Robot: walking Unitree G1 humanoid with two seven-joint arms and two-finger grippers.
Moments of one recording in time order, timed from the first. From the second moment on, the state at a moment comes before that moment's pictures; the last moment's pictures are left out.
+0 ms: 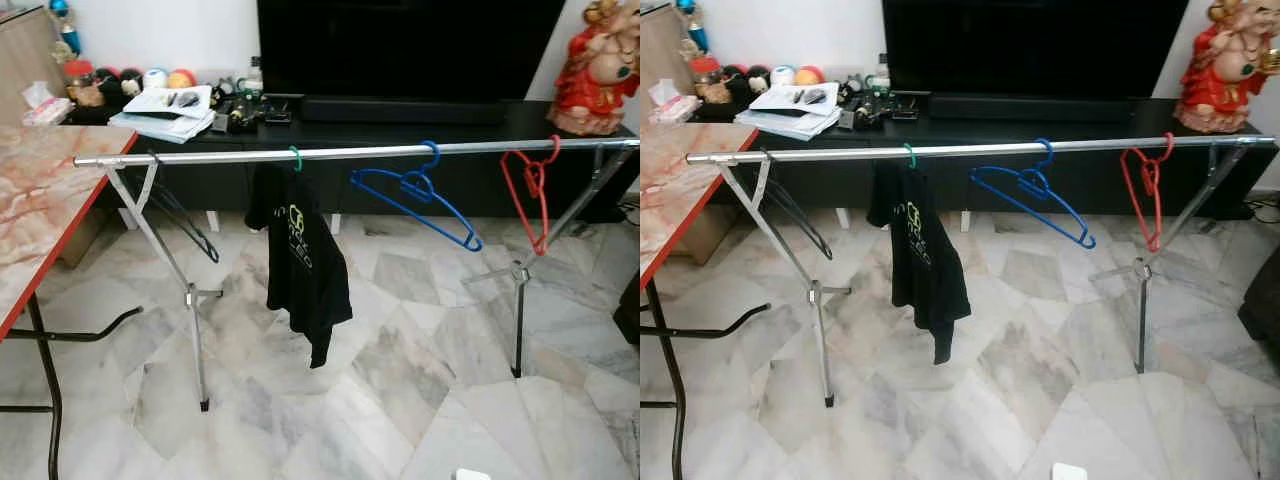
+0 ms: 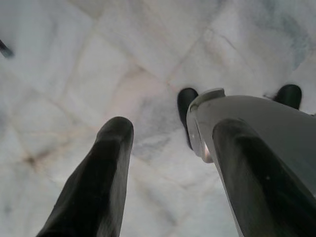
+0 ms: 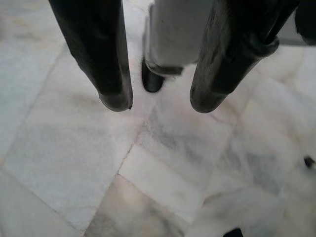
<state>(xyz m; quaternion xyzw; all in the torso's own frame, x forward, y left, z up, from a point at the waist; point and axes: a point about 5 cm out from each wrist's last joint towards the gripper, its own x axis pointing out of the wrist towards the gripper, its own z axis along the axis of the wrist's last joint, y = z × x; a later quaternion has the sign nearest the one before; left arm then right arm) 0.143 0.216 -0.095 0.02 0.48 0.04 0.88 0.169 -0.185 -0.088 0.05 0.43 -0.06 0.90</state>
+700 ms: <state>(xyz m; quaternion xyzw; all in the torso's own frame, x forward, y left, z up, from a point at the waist) 0.138 0.225 -0.094 0.03 0.48 0.05 0.88 0.169 -0.177 -0.089 0.05 0.44 -0.05 0.90</state>
